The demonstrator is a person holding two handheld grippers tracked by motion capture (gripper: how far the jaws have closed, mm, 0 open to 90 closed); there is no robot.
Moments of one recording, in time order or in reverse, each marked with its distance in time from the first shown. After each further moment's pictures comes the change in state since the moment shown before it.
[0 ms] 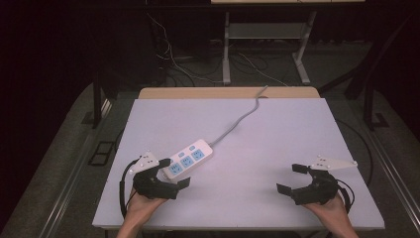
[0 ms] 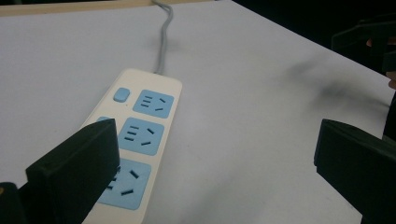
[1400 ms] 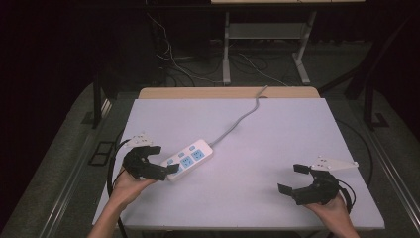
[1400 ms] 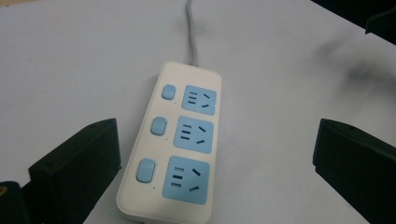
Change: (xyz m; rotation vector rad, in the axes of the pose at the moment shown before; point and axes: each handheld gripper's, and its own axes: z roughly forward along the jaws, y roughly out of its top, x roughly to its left) left arm 0.042 0.038 -0.005 0.160 0.011 0.005; right arm -0.002 -0.002 -0.001 0.007 -0.019 -0.007
